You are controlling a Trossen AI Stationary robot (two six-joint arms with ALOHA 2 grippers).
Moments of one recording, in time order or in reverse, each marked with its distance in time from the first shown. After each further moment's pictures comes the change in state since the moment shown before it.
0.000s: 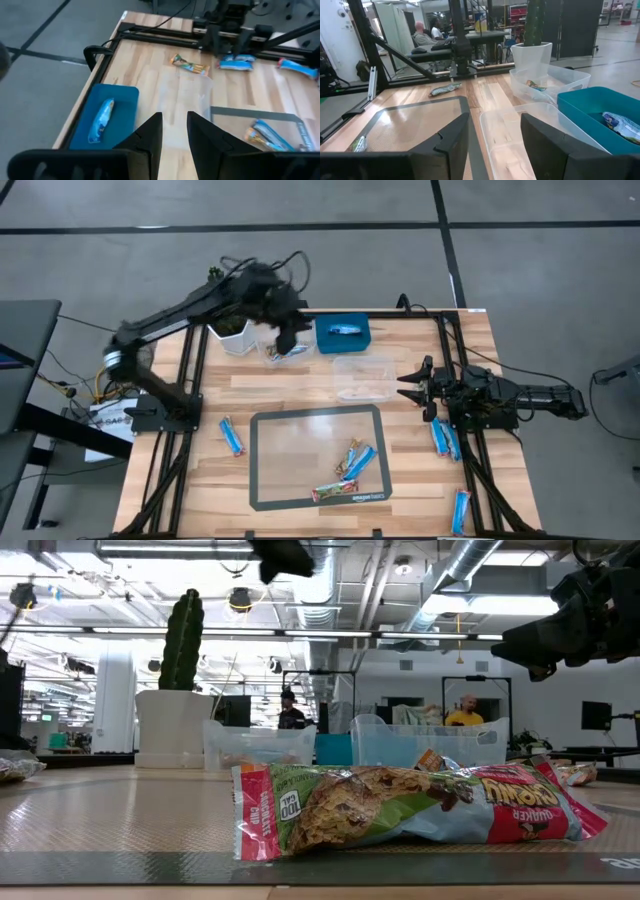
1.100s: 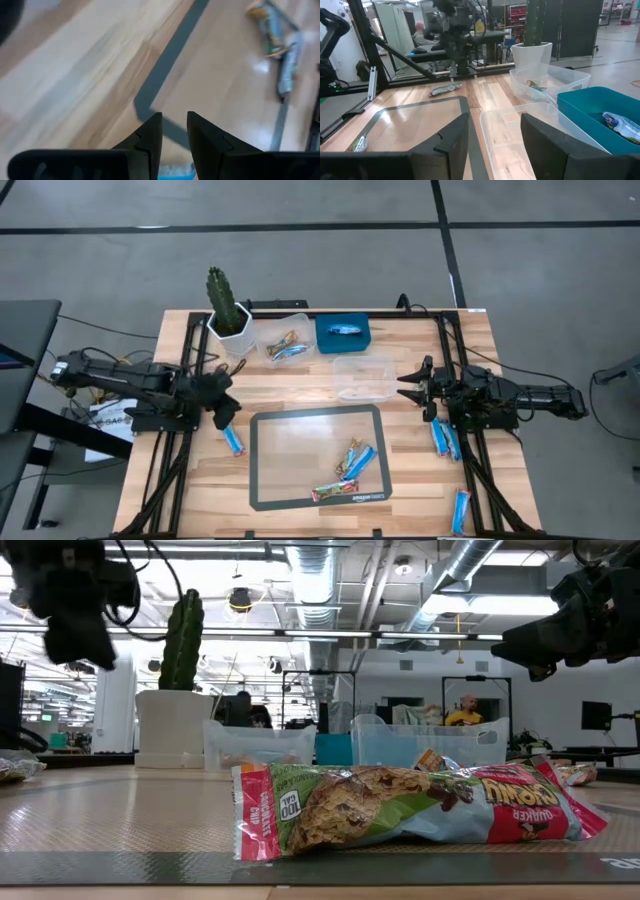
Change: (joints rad) left arm -0.585 -0.834 -1.036 -0.101 -0.362 -0.942; right arm 0.000 0.000 0.000 0.000 0.000 0.000
